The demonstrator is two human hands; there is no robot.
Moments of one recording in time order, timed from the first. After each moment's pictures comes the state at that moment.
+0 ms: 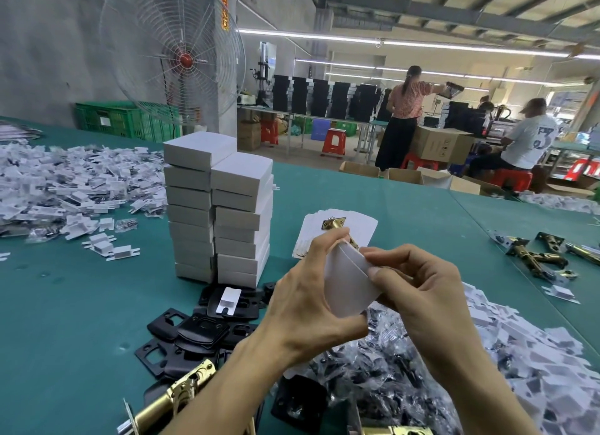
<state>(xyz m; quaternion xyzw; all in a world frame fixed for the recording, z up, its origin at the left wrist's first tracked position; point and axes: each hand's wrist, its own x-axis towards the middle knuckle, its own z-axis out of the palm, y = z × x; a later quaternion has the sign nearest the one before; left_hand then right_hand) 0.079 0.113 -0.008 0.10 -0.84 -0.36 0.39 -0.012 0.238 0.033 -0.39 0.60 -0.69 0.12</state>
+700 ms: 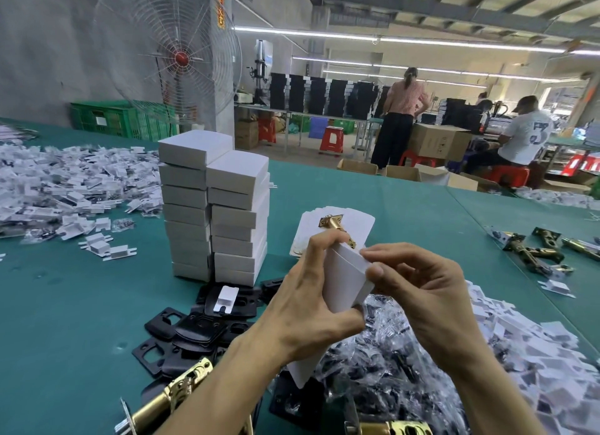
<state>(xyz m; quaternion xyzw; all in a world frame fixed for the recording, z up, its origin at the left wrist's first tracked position) 0.083 0.114 -0.003 0.07 -0.85 -0.40 0.34 -0.023 0.244 0.033 -0.47 0.54 -0.69 0.11</state>
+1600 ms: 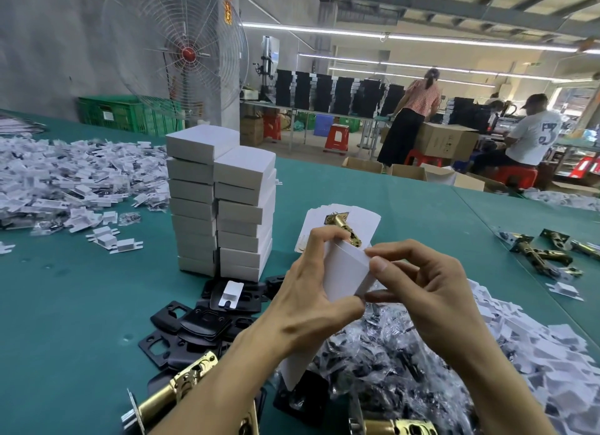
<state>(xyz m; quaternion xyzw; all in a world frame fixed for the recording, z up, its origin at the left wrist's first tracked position) 0.084 0.109 -0.003 0.09 -0.83 -0.42 0.35 -0.024 0.244 0.031 -0.48 0.59 -0.64 0.12</state>
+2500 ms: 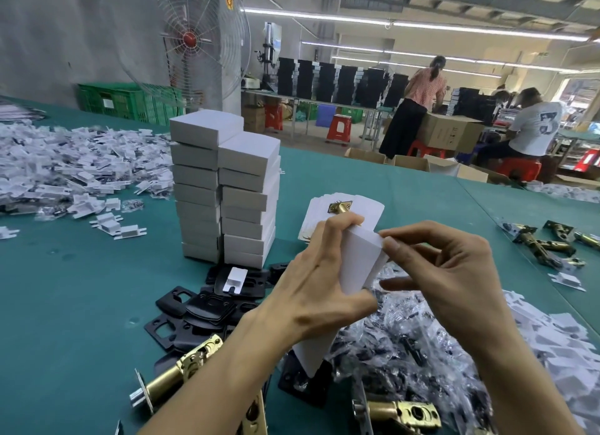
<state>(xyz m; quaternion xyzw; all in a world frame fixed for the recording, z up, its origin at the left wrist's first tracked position) 0.085 0.115 -0.001 0.09 -0.88 -0.33 0.33 -0.022 0.251 0.042 -0.47 0.60 -0.64 0.08</state>
